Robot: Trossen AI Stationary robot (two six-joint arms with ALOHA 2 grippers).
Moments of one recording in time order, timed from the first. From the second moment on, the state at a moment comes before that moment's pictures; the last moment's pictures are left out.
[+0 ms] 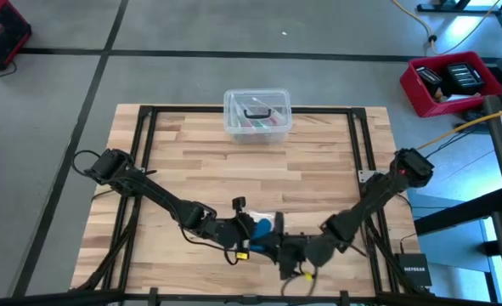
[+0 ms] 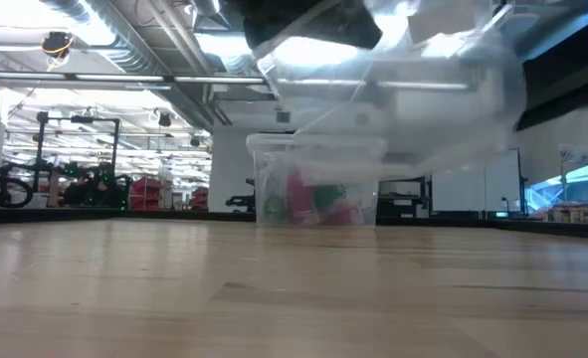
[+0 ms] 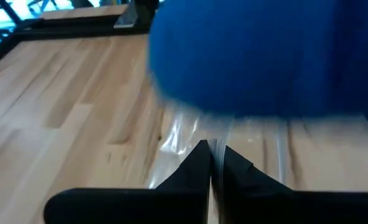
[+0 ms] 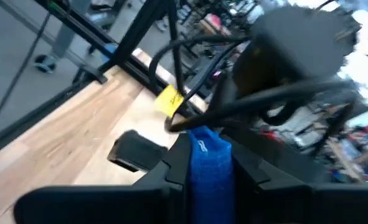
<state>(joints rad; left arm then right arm) -0.48 1.82 1.23 0.02 -0.56 -0.23 0.68 1.70 1.16 0.29 0.65 -0.53</state>
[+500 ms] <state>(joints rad) -0.44 1.82 1.23 0.00 -0.55 -0.42 0.71 1.75 1.16 0.37 0.65 -0.54</state>
